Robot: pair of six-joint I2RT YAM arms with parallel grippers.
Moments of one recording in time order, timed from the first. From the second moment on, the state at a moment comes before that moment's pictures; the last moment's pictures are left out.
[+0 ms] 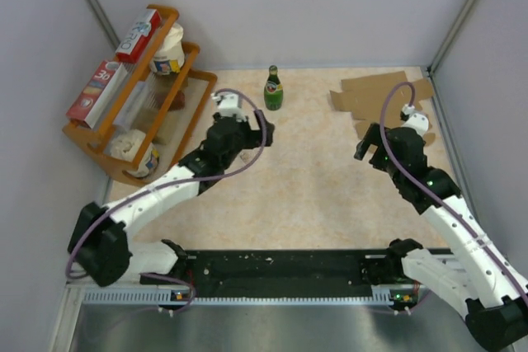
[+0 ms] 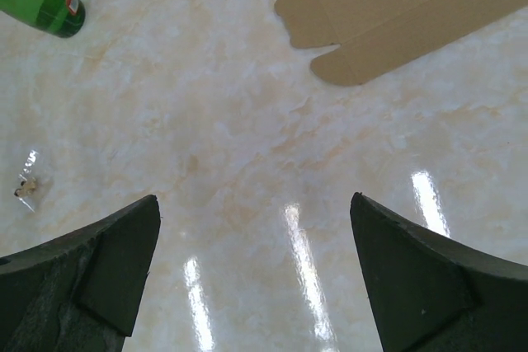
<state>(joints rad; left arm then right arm) -0.62 1.19 0.81 0.17 -0.27 -0.46 0.39 0.84 0.84 -0.58 0.36 0.56</state>
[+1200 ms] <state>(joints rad) -0.70 2.61 2.31 -0.03 0.06 -0.92 0.37 0.56 1.02 -0.79 0.29 0.60</state>
